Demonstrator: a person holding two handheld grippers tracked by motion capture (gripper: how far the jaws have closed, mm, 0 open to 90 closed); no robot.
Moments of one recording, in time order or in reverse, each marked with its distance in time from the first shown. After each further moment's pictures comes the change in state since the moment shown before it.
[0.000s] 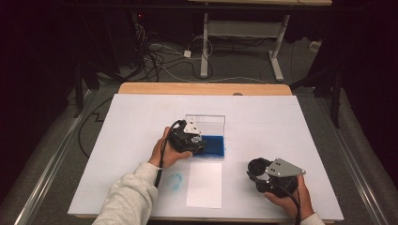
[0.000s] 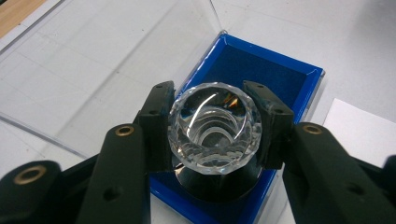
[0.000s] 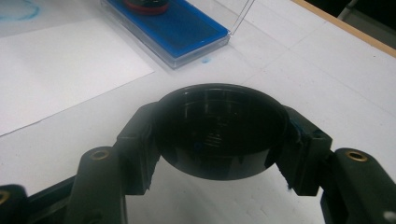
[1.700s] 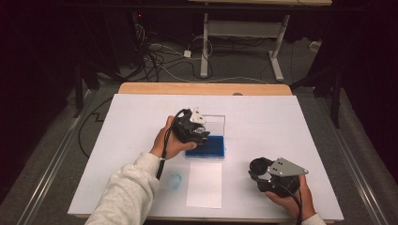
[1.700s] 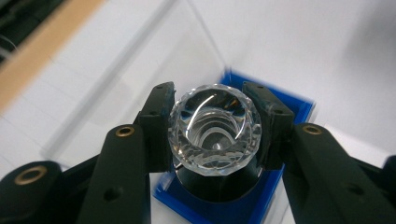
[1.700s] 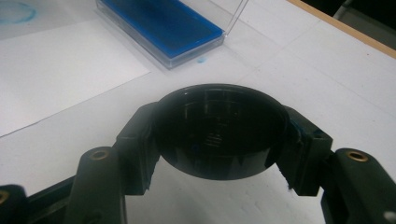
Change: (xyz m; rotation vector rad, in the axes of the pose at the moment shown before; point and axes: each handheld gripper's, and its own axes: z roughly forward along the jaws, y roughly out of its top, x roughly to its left) left arm 0.001 0.054 -0.033 0.004 0.047 0.069; right arm -0.003 0.000 -0.004 0.000 -0.012 0.013
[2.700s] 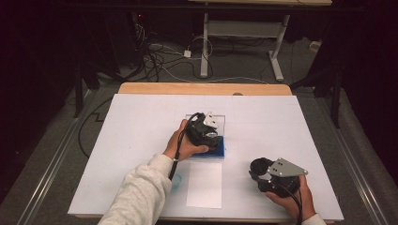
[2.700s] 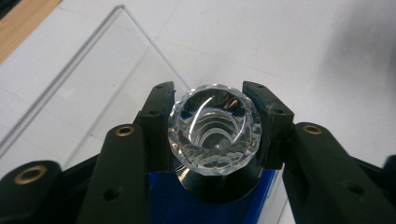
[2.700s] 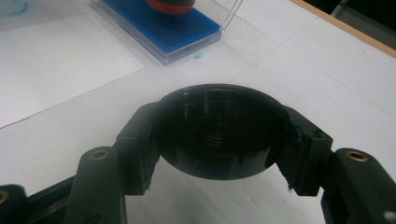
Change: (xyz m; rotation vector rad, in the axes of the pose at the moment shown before) left arm -0.017 -0.002 0.048 0.016 -0.114 -0.003; right arm 0.000 -0.003 0.001 0.007 -0.010 -0.005
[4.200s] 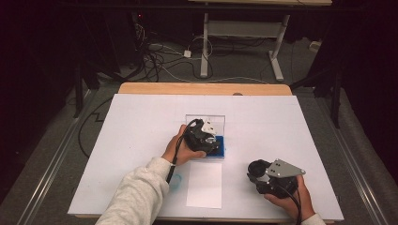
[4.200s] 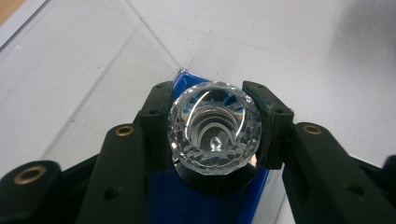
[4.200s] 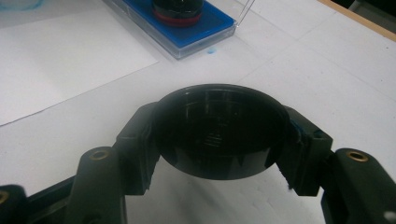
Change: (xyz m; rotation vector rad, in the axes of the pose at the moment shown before) left arm -0.004 -0.016 0.008 0.005 0.001 0.017; right arm 0.003 -0.002 0.004 0.008 0.044 -0.003
